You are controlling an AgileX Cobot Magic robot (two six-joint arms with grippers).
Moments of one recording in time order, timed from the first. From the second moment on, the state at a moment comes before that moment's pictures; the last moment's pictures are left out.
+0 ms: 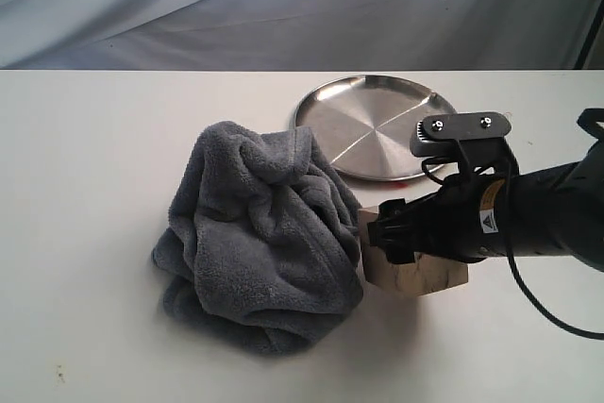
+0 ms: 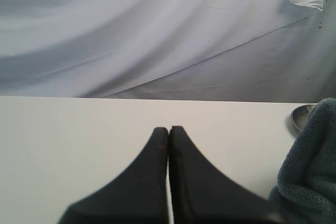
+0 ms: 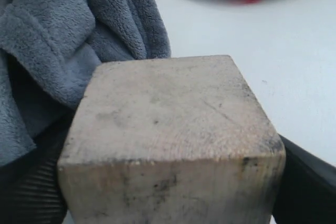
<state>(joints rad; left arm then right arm) -0.03 0.00 0.00 -0.04 0.13 0.01 0.53 1.53 -0.68 -0.26 0.18 0.56</state>
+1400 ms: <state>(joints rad) -0.03 0.00 0.00 -0.04 0.13 0.01 0.37 1.91 -1.19 -0.23 -0.04 0.19</state>
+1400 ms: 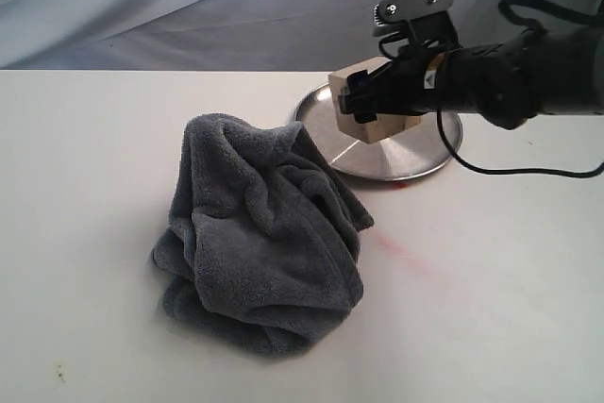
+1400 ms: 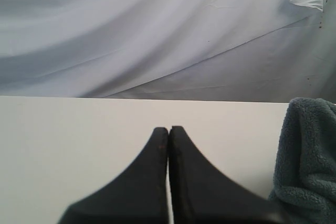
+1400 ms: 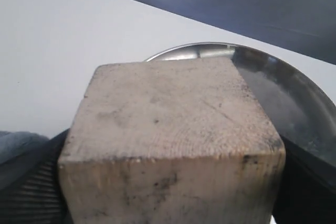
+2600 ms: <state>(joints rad) -0.03 0.00 0.00 -0.04 0.13 0.01 0.32 2.25 -1.25 0.02 -0.55 -0.06</state>
